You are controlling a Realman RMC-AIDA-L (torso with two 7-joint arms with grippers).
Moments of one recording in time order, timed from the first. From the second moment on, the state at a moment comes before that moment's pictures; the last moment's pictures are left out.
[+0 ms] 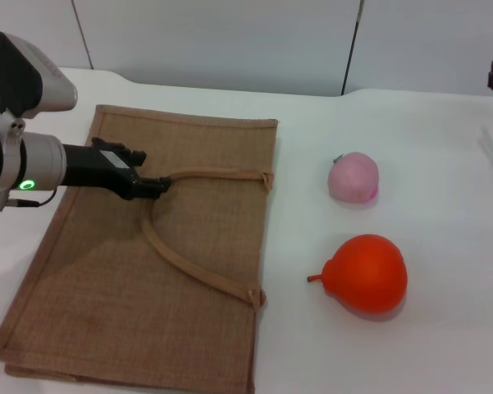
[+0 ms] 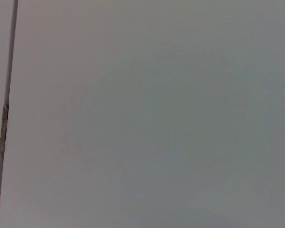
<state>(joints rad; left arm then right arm) -0.71 -2.03 0.61 0.62 -0.76 -1.10 1.63 0.75 2.01 -1.11 -0.19 2.78 0.52 -2.93</state>
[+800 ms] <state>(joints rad) -0.73 -2.03 0.62 0.60 -0.71 -1.09 1.58 0.76 2.01 -1.11 -0.19 2.78 0.52 -2.93</state>
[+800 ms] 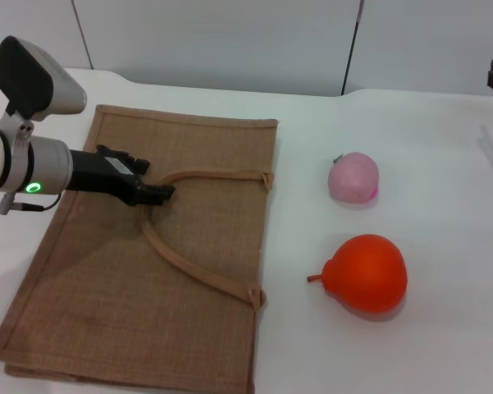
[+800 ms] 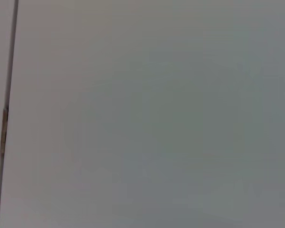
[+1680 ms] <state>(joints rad) -0.74 -2.03 0.62 0.55 -0.71 -1.05 1.58 0.76 2.01 -1.11 -0.19 2.78 0.52 -2.93</state>
